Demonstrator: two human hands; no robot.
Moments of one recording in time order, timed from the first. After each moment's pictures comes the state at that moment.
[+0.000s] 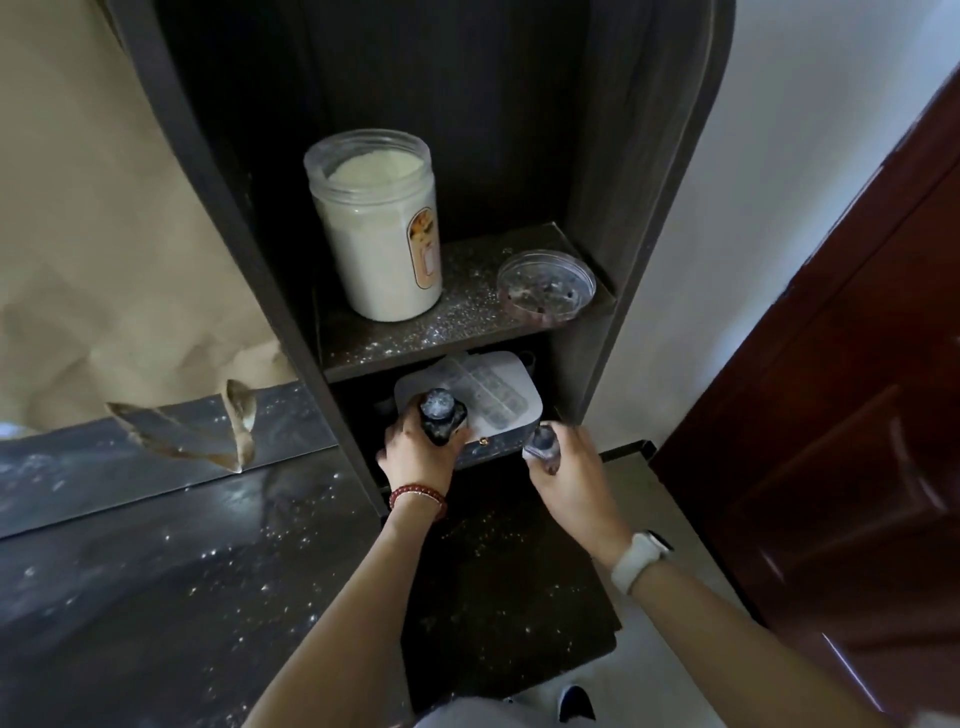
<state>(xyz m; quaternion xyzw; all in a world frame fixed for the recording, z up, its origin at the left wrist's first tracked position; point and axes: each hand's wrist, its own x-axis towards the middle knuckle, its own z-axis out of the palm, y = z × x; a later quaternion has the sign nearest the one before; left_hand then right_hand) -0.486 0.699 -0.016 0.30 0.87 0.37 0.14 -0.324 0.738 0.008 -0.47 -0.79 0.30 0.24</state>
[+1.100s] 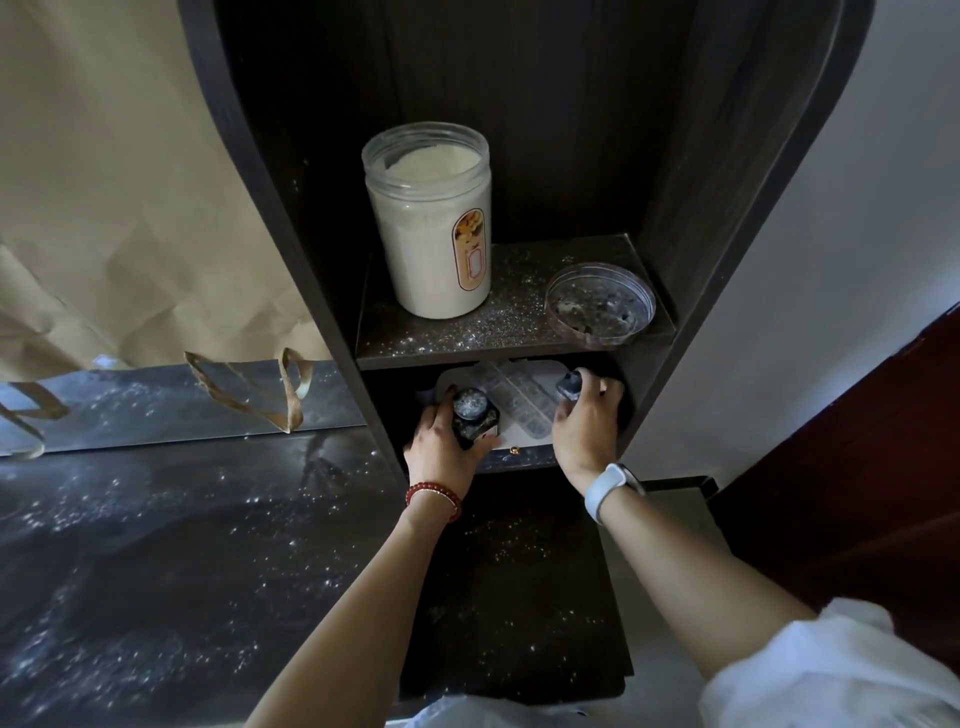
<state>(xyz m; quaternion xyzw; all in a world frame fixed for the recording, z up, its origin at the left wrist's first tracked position) -0.489 0.699 -0.019 0.30 0.89 0.33 0.11 -0.382 0.806 0.000 -0.49 -0.77 0.29 0.27</state>
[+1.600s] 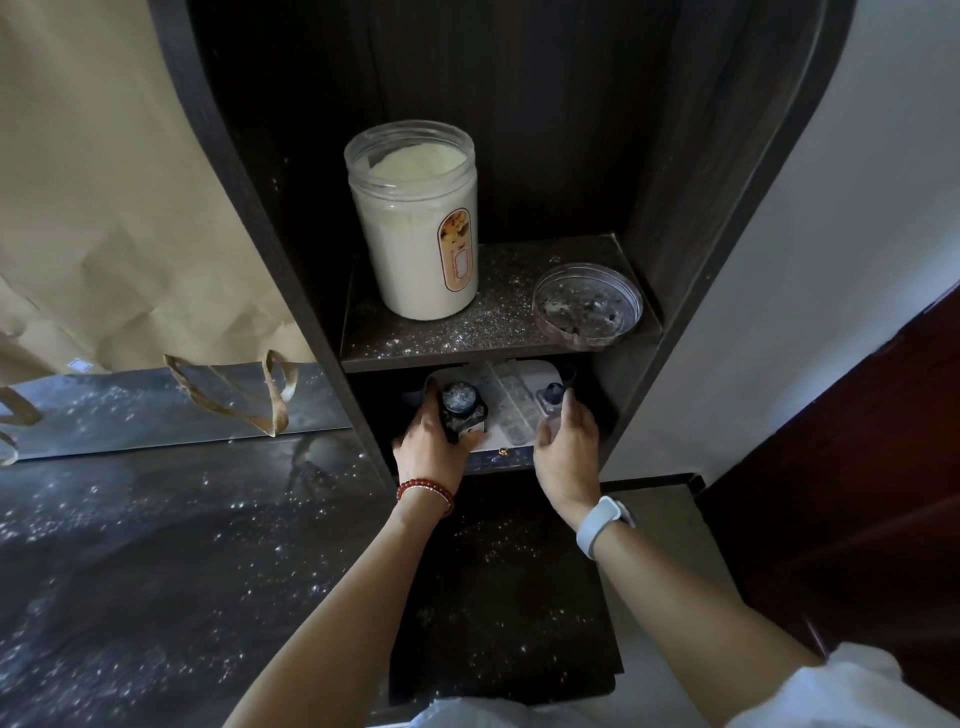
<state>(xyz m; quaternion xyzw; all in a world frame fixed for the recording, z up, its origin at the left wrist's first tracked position) -0.492 0.706 -0.017 0.30 0.89 0.32 0.12 -0.371 0.786 -0.011 -0.49 -0.78 0.31 0.22</state>
